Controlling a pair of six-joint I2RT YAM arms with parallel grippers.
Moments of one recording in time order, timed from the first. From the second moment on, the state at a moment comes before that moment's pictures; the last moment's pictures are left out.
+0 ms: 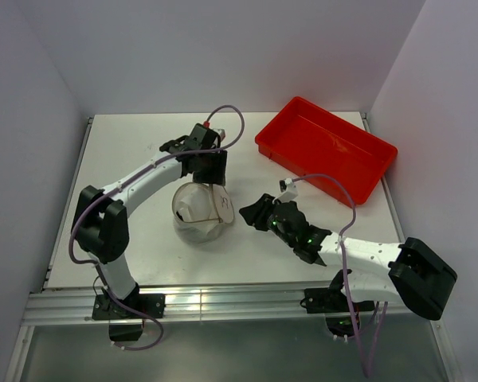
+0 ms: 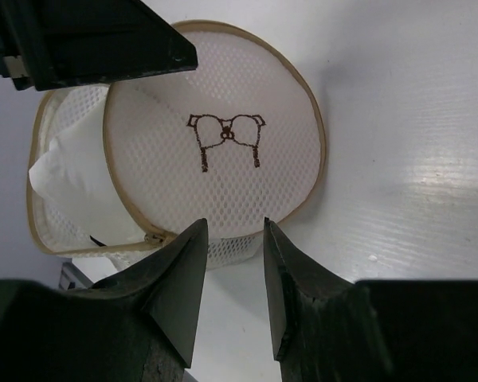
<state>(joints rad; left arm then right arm) -0.58 1.76 1.47 -0.66 0.05 -0.38 0.86 1.16 0.41 0.41 0.26 0.94</state>
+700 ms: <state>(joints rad) -0.57 1.30 1.16 -0.33 0.08 -0.55 0.92 1.15 0.39 0.46 0.28 1.02</state>
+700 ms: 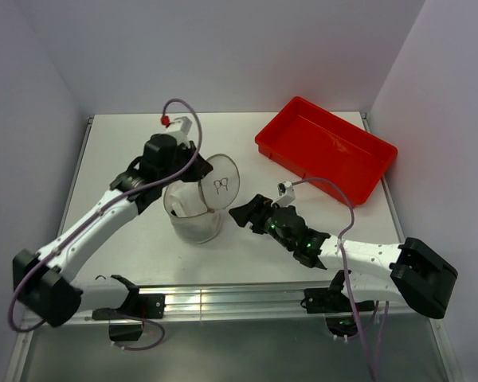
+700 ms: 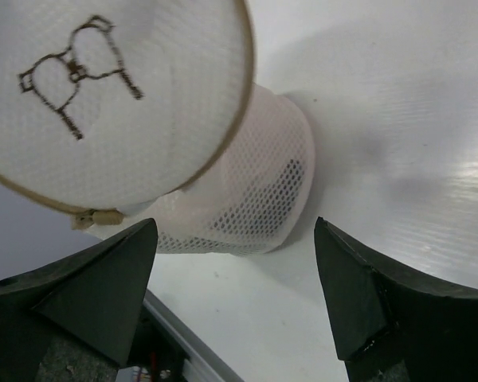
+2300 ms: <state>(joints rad) -0.33 0.60 0.36 -0.04 -0.05 -1.08 1.00 1.51 0.54 0.87 0.14 1.19</state>
